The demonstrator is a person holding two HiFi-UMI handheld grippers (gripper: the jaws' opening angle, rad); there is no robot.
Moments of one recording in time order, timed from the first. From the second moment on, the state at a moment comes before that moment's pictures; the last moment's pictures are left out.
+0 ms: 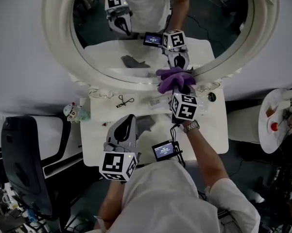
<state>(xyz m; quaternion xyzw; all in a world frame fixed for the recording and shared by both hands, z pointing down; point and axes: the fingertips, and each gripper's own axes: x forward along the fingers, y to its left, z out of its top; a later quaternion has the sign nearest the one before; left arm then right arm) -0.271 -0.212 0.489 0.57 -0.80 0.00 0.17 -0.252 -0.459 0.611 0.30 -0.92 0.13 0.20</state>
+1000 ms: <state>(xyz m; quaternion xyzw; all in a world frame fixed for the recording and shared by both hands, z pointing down) -0.357 -0.083 0.503 0.55 -0.81 -0.02 0.18 -0.373 -0.330 0.597 0.26 -0.93 0.11 0.23</state>
